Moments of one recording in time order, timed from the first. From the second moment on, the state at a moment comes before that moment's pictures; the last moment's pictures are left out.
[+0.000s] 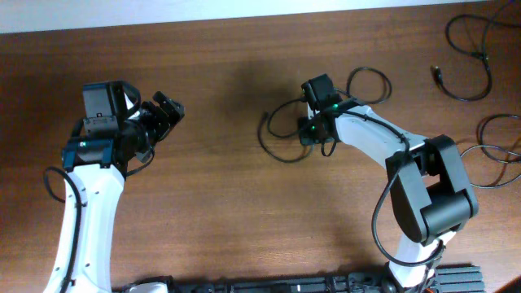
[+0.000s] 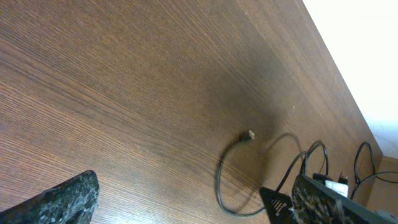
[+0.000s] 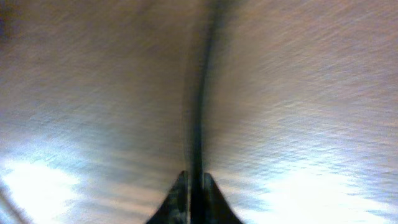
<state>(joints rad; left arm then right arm) 0.05 1.37 1.16 -0.74 0.27 -0.72 0.34 1.93 1.19 -0.52 -0.01 0.27</state>
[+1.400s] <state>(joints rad) 0.05 1.37 1.16 -0.75 0.27 -0.72 -0.04 0.92 1.30 -1.00 -0.17 0.06</state>
